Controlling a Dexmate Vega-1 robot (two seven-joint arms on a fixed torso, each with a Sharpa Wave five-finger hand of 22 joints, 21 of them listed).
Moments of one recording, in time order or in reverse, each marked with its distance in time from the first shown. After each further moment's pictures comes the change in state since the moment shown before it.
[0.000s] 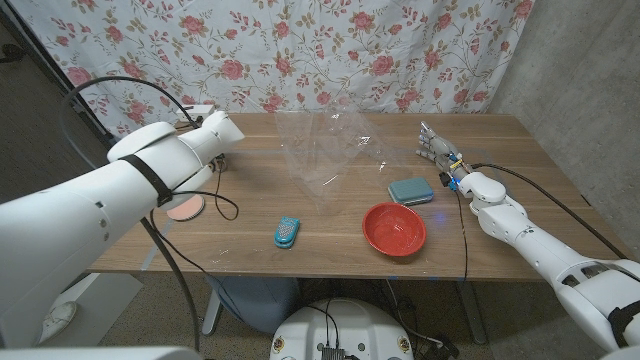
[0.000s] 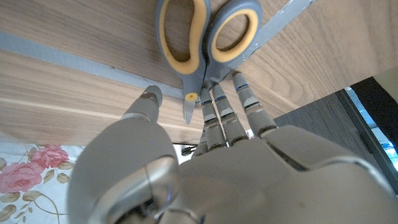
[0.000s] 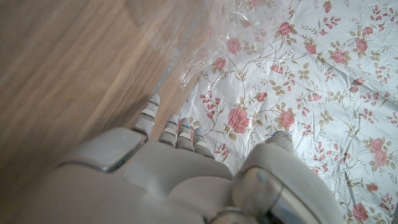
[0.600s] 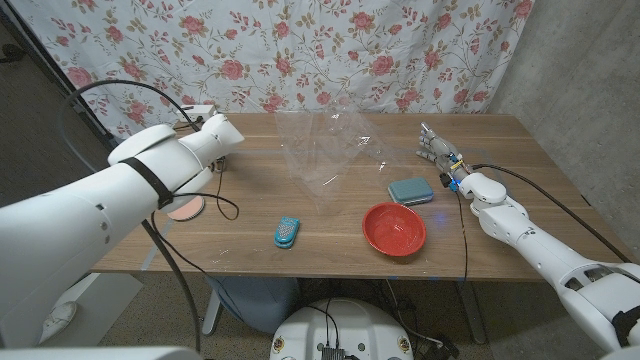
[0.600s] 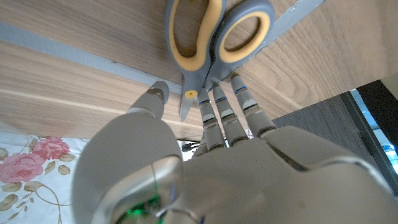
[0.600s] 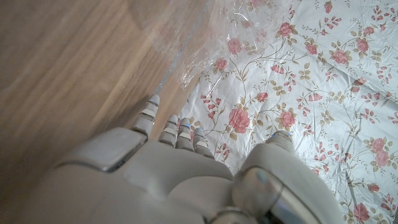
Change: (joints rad) left arm 0.017 0.000 -0.015 0.003 -0.020 -0.041 0.027; left_hand 0.091 0.018 0.022 -0.002 0.026 -0.004 0.004 0.019 -0.004 0.021 -0.029 0.002 0.003 -0.018 -0.018 0.004 0.000 -0.001 -0.010 0.008 0.001; right arm -0.017 -0.011 0.004 -0.032 0.003 -0.018 -0.011; right_hand 0.000 0.000 0.000 0.000 0.000 0.000 0.000 0.000 0.000 -0.005 -0.005 0.000 0.000 0.000 0.000 0.000 0.000 0.000 0.000 0.000 0.000
